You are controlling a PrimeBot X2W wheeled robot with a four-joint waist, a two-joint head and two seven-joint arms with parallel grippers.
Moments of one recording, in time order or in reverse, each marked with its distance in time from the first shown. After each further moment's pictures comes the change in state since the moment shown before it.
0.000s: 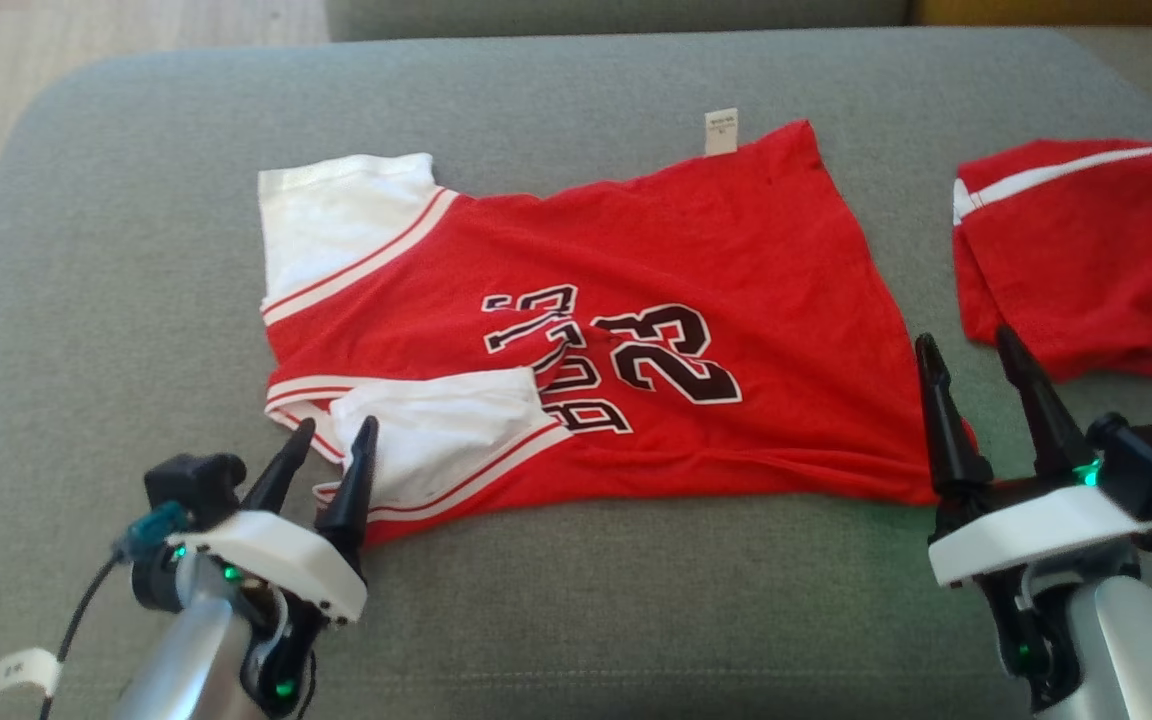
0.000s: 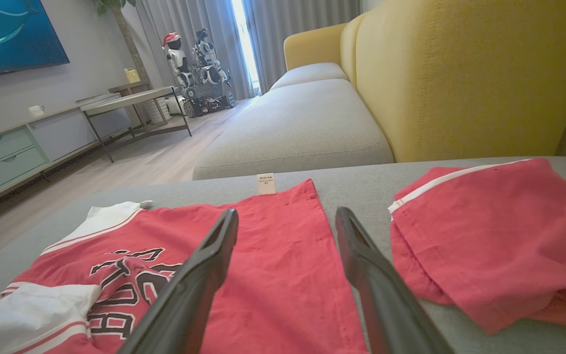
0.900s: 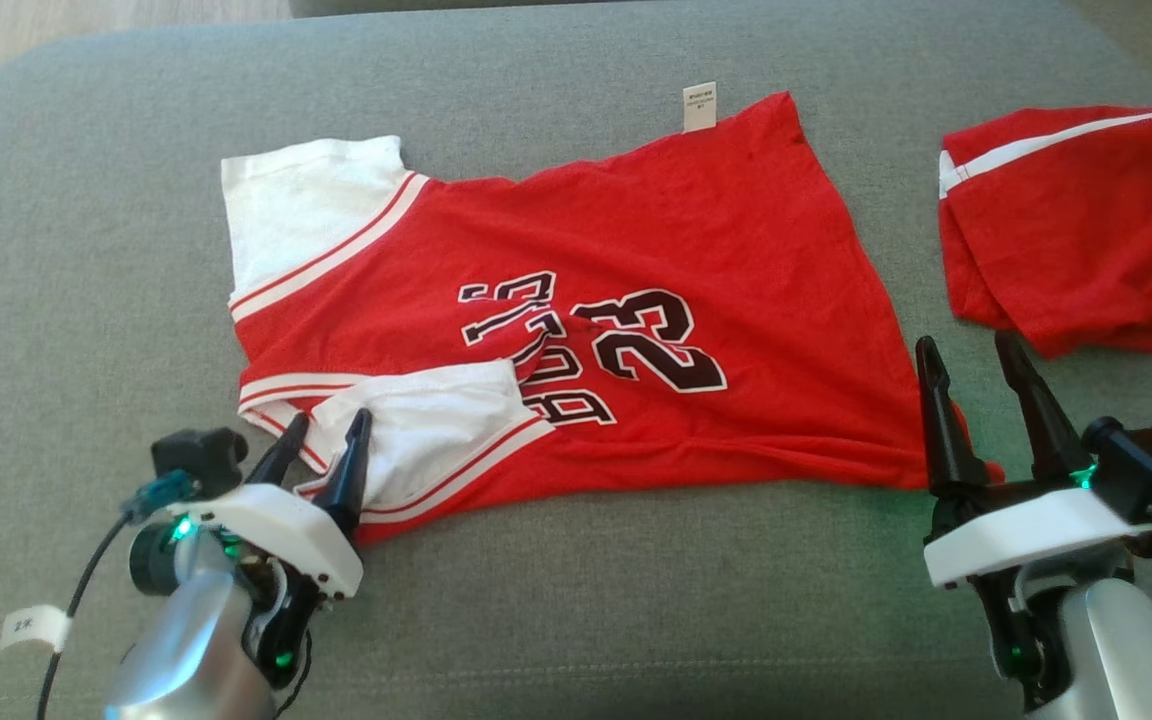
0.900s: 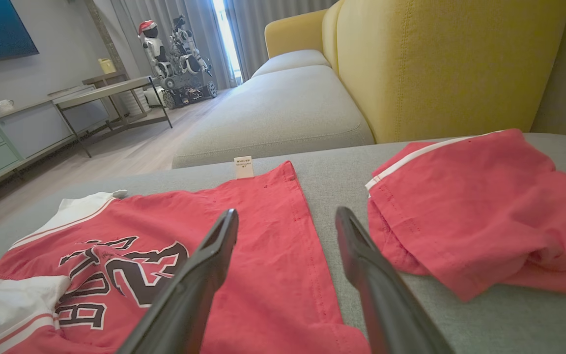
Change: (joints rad) left arm -0.135 -0.012 -0.055 0.231 -0.058 0.000 0.000; right arm -0.012 0.024 -0.019 0.029 -0.027 0.000 -0.017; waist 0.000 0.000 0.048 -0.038
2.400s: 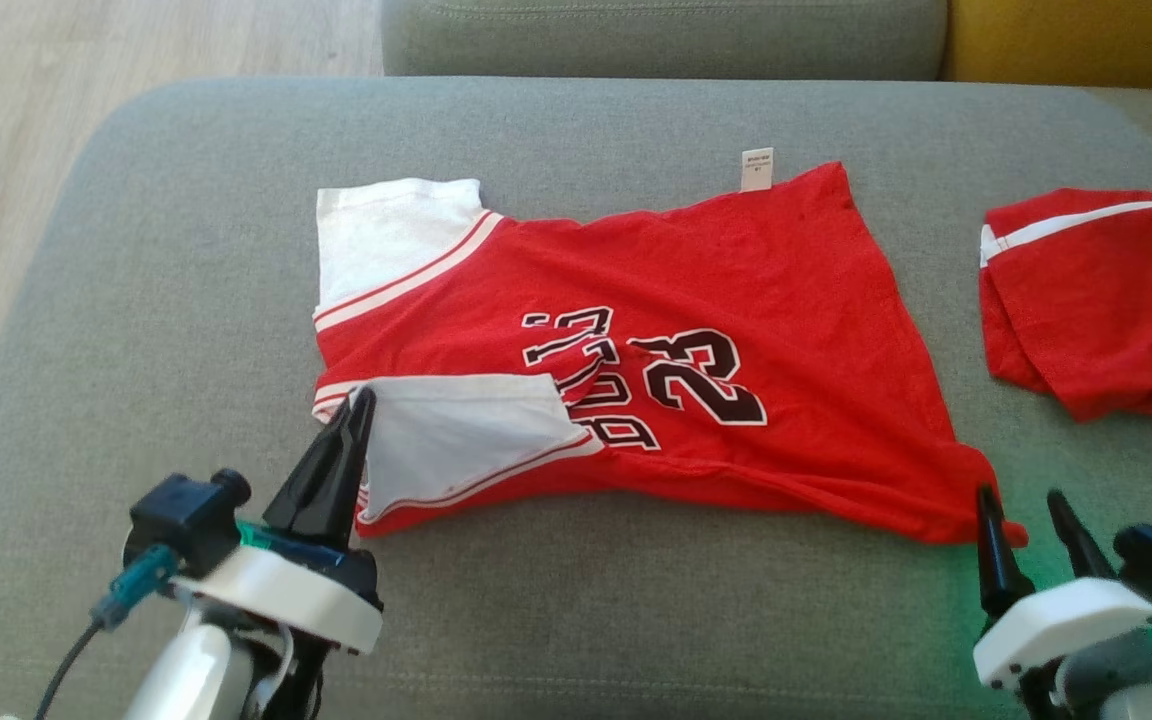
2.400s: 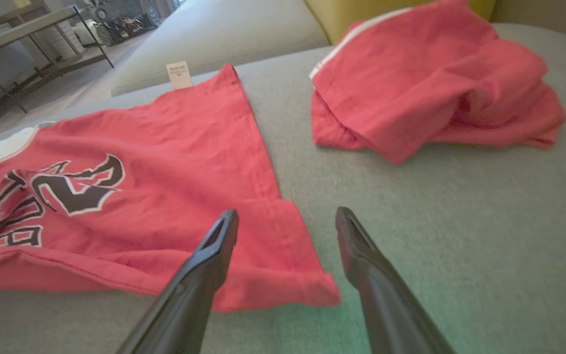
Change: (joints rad) left arm 0.288 0.034 0.106 -0.633 0.191 0.000 0.000; right arm 0.109 0.048 -0.184 0.151 -0.036 0.000 0.113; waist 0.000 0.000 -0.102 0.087
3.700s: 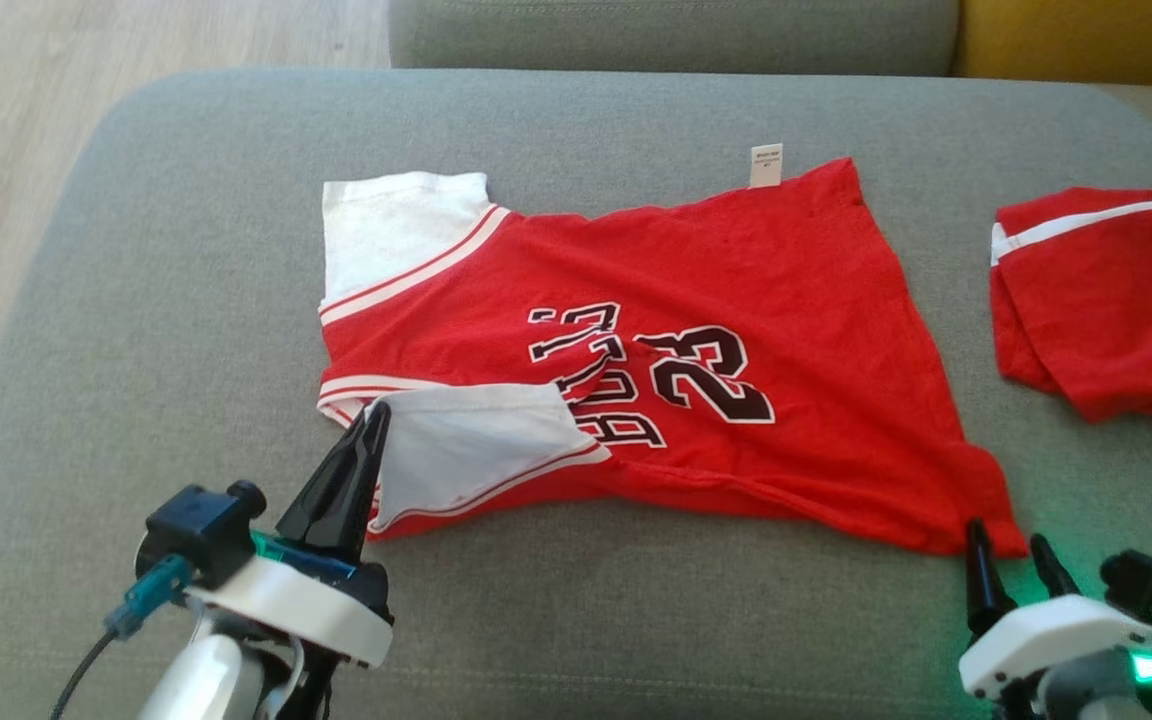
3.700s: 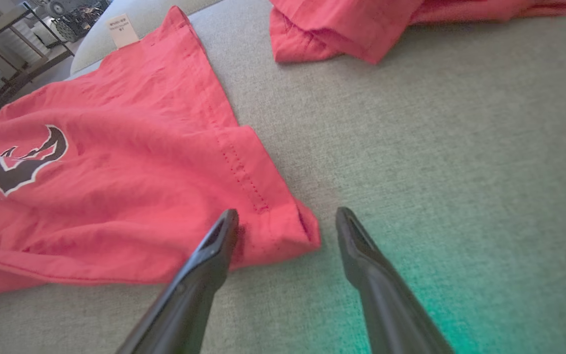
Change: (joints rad) left arm 0.024 0.000 -0.021 -0.016 0.009 0.000 0.000; right arm -0.059 0.019 -0.029 0.249 0.089 0.000 -0.055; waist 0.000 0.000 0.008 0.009
